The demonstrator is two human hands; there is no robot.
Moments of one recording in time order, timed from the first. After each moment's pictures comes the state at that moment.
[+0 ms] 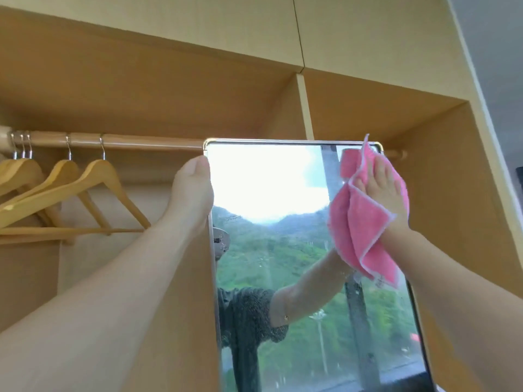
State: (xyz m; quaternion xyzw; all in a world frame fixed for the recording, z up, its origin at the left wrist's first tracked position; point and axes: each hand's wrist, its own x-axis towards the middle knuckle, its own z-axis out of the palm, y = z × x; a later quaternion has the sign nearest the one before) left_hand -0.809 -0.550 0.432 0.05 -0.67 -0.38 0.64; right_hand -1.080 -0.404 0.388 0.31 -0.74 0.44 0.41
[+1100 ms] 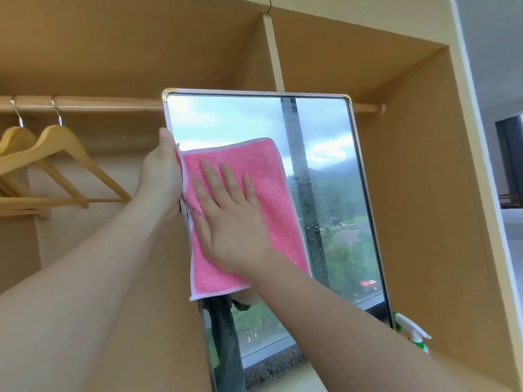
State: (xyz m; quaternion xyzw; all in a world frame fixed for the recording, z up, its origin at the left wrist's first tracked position) left_hand -0.809 -0.530 0.398 0.11 -0.65 -0.46 0.59; right_hand -0.899 -0.490 0.309 0.54 -0.59 0.33 0.50
